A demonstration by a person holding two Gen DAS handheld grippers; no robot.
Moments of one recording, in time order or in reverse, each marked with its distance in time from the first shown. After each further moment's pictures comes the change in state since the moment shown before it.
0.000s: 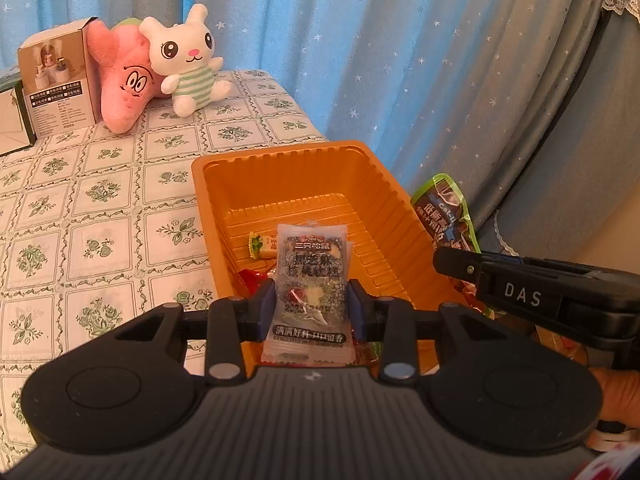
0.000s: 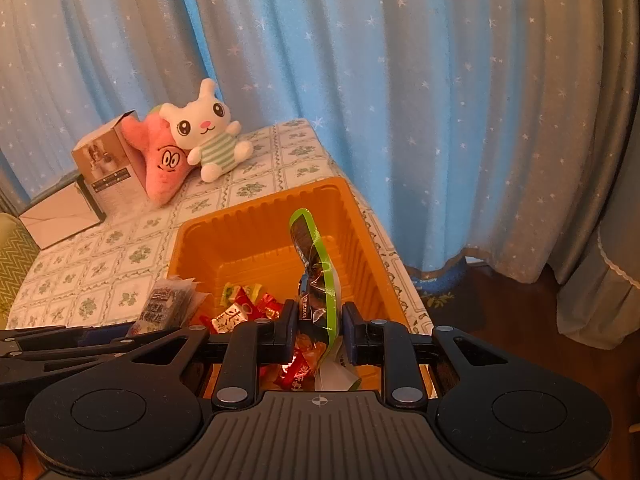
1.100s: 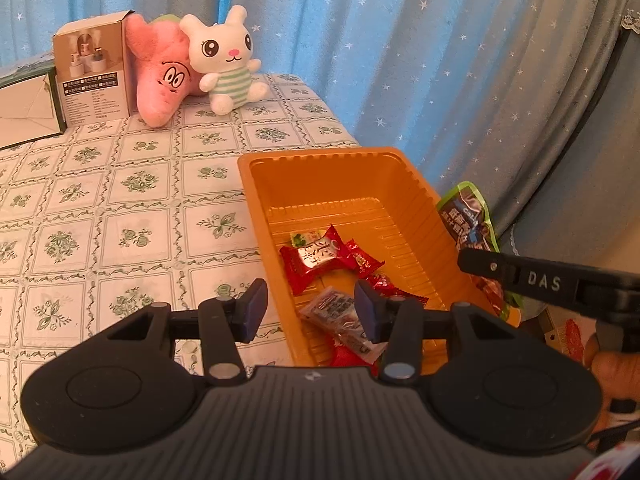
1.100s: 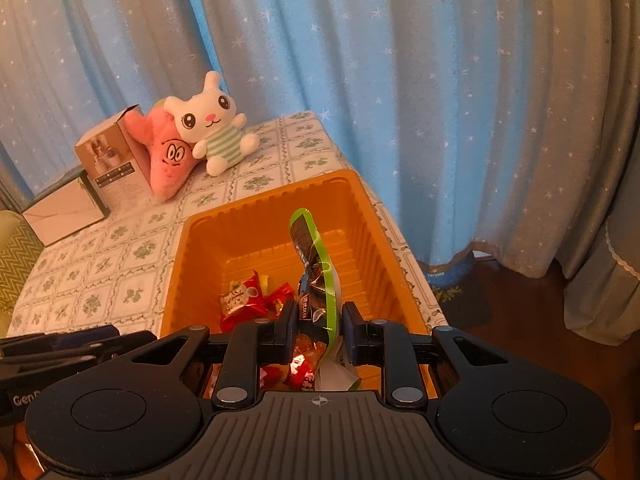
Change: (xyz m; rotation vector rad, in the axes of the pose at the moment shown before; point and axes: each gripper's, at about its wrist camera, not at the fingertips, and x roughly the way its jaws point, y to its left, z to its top) left arm -0.012 0.033 -0.010 -0.059 -0.031 0.048; right arm 0.010 0.006 0.001 0.005 0.020 0.022
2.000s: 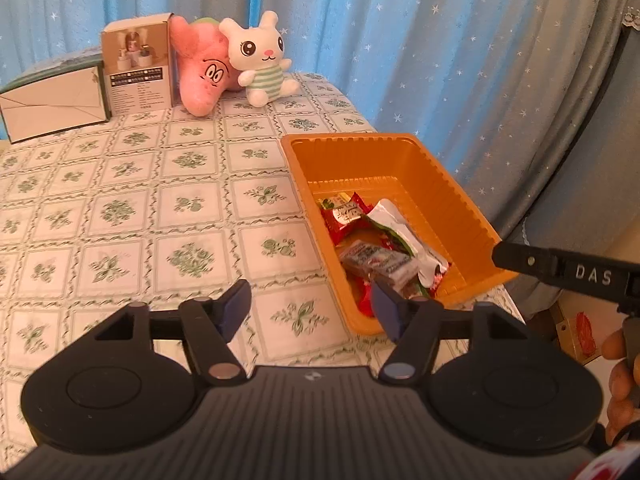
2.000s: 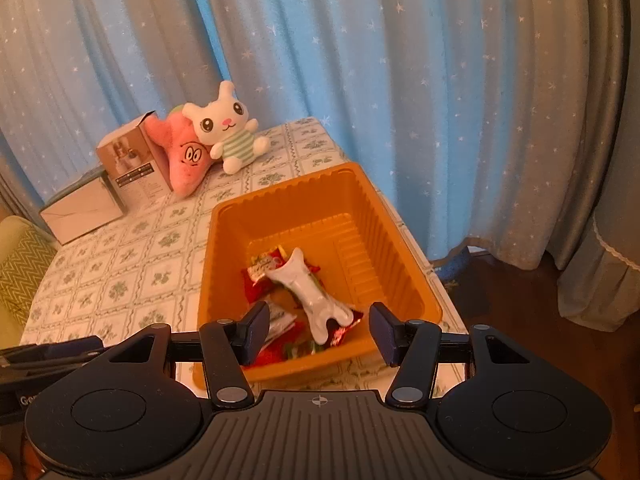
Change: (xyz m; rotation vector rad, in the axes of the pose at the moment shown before) left arm -0.068 0.015 -0.042 0.002 -0.007 0.061; right arm -0.069 0.022 -0.040 0.016 -0.029 -0.011
